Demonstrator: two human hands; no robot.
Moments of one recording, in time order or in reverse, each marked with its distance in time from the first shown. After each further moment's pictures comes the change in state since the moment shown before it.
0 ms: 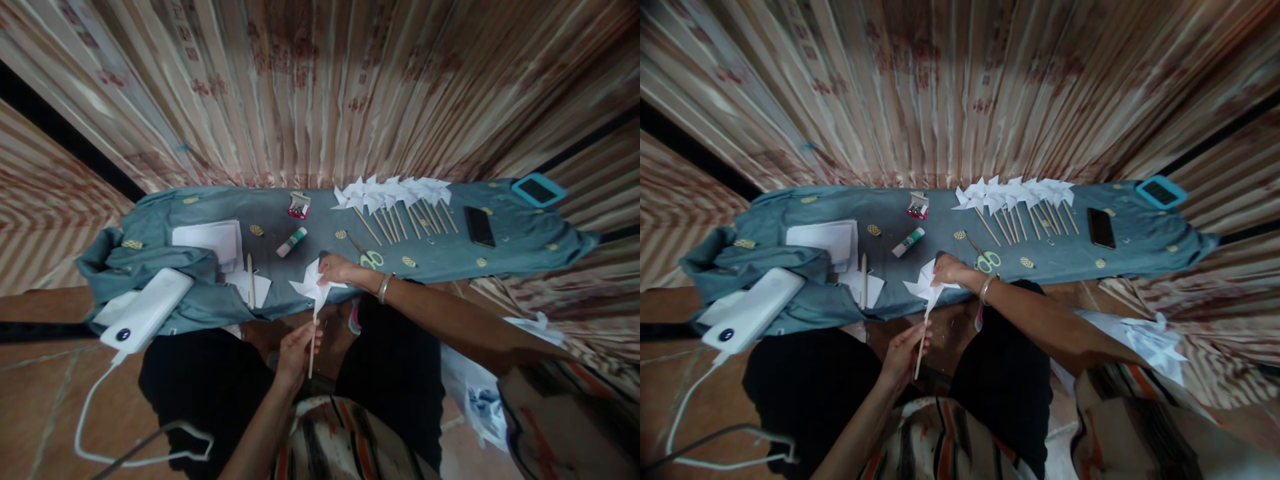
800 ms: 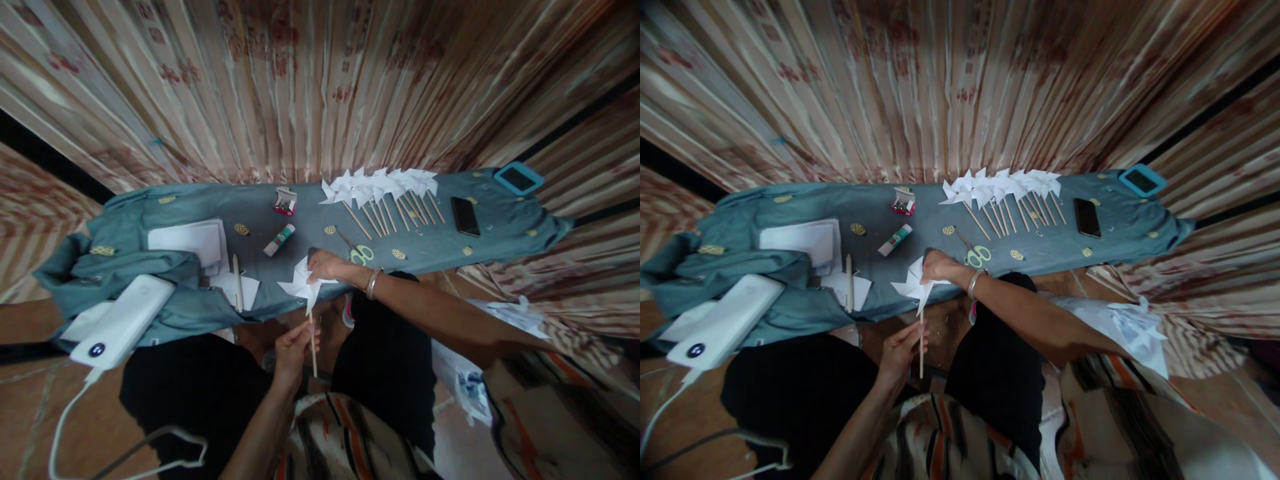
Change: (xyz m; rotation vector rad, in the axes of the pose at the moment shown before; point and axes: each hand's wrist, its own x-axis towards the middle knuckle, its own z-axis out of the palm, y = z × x) left_hand 0.006 -0.012 0.004 0.072 0.036 0.049; right_hand -0.004 -0.007 -0.006 -0.032 -0.029 -0.001
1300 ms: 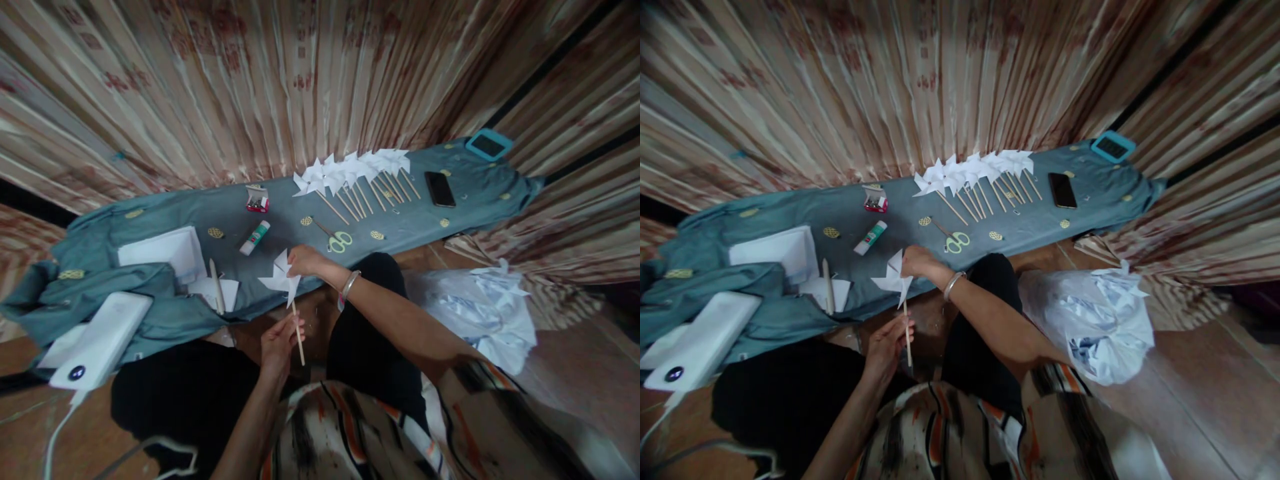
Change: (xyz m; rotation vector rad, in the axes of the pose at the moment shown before) left_hand -0.004 0.007 0.003 0.060 -0.011 0.007; right_hand -0.016 0.002 0.006 0.157 0.109 0.011
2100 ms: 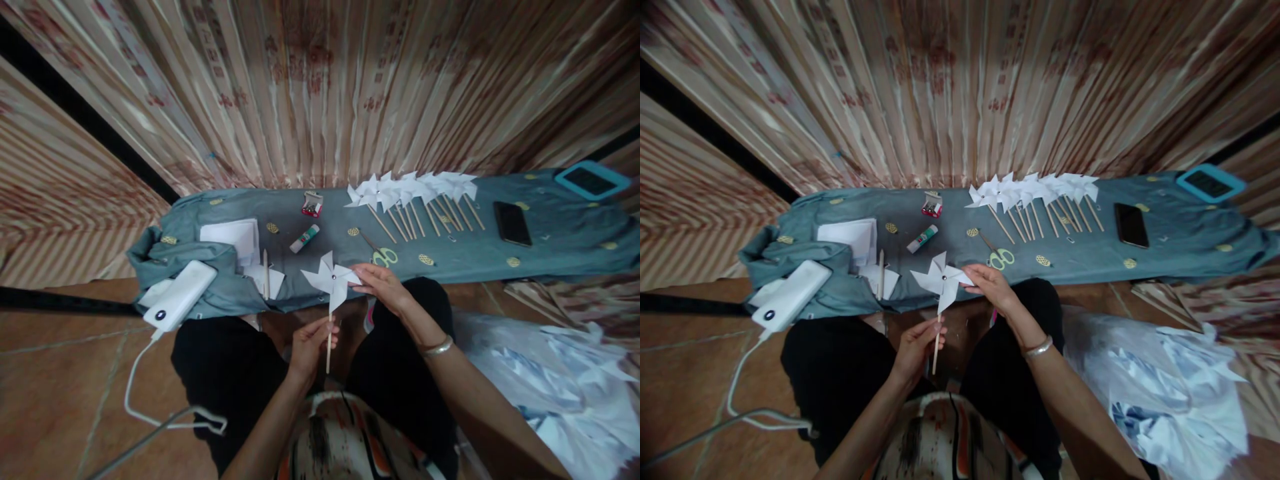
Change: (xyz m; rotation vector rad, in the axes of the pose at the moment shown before) left_hand -0.020 0.007 0.001 -0.105 -0.053 0.013; right_hand -0.055 0.061 0.001 0.975 0.004 -0.052
